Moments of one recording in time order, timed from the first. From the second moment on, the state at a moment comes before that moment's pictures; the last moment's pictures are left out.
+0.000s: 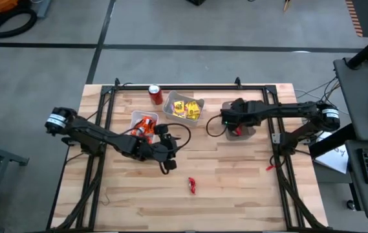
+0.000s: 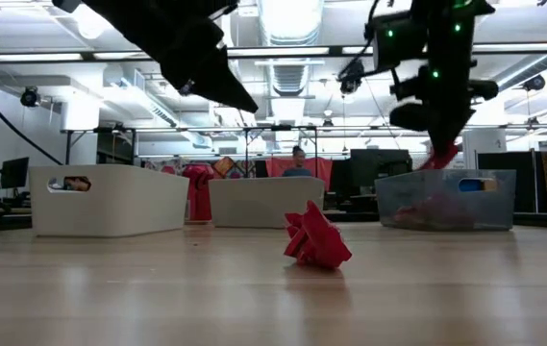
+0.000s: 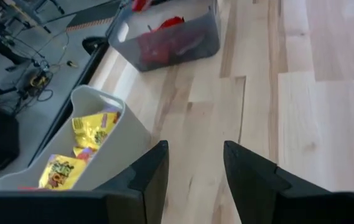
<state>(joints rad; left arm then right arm) -0.26 1.53 0.93 -0.08 -0.64 -0.02 -0.20 1.44 1.05 -1.19 0.56 0.88</state>
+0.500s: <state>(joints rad) -0.27 1.54 0.93 -0.09 -0.39 -0.06 -0.18 1.41 1.03 -1.17 0.54 0.87</state>
